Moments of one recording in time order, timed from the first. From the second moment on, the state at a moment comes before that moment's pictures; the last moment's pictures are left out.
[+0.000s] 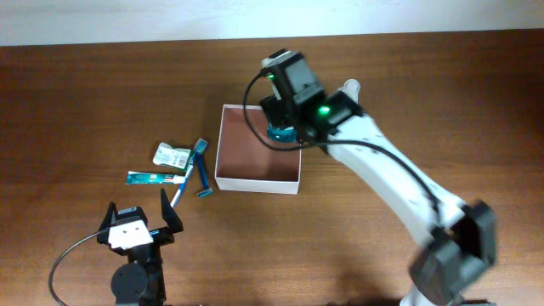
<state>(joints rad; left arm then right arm) -0.01 0.01 0.02 -0.06 -0.23 -0.04 0.55 1.79 1.66 -0.69 0.27 0.03</state>
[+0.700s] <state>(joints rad) -0.01 0.01 0.02 -0.06 -0.23 -0.04 0.14 1.72 1.70 -0.87 0.12 0.15</state>
